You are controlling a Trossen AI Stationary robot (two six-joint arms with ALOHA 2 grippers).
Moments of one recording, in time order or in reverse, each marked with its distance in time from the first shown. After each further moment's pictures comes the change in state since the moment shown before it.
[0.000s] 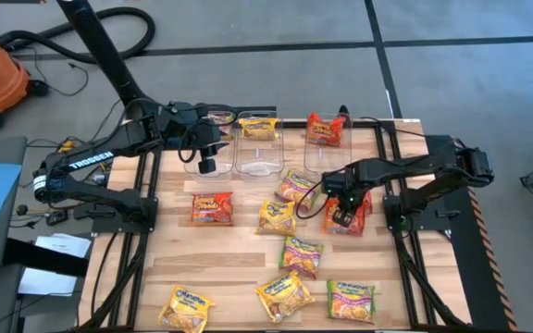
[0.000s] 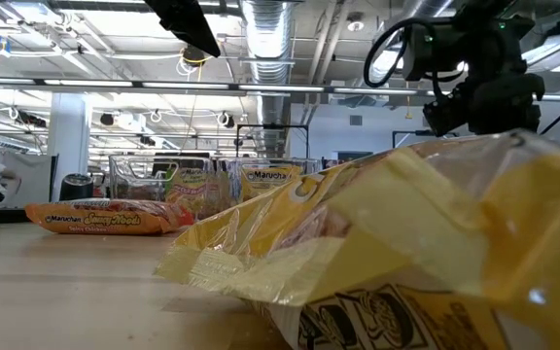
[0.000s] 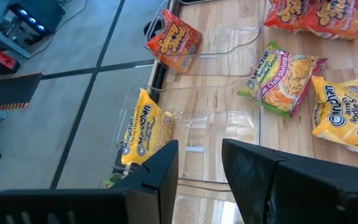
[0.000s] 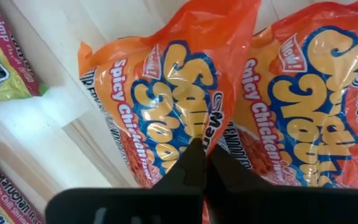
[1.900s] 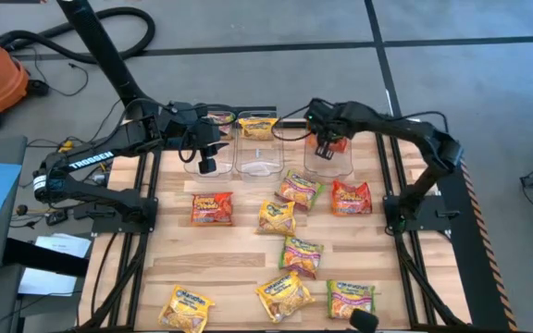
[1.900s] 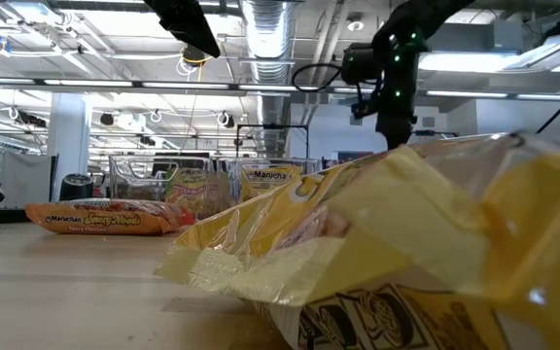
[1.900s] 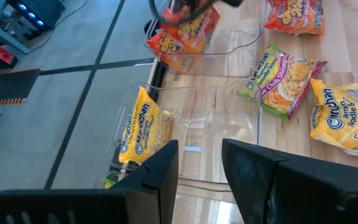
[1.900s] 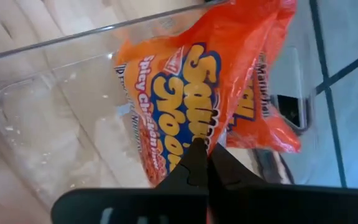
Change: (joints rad) left arm 0.000 0.000 0.000 -0.002 0.000 -0.027; right arm -0.494 0.305 0.500 0.050 0.515 -0.690
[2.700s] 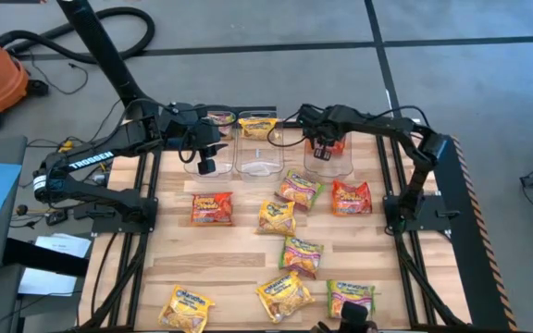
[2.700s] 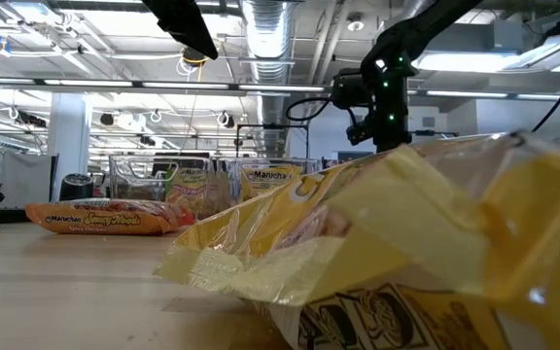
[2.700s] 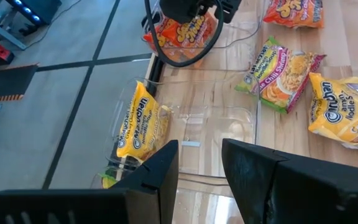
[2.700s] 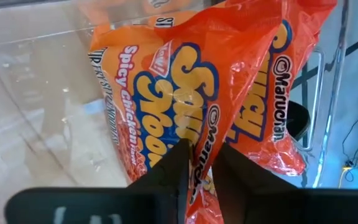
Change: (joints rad) left arm 0.000 0.000 0.000 -0.022 0.000 0.002; right arm -0.012 0.124 0.000 0.042 0.095 -0.087
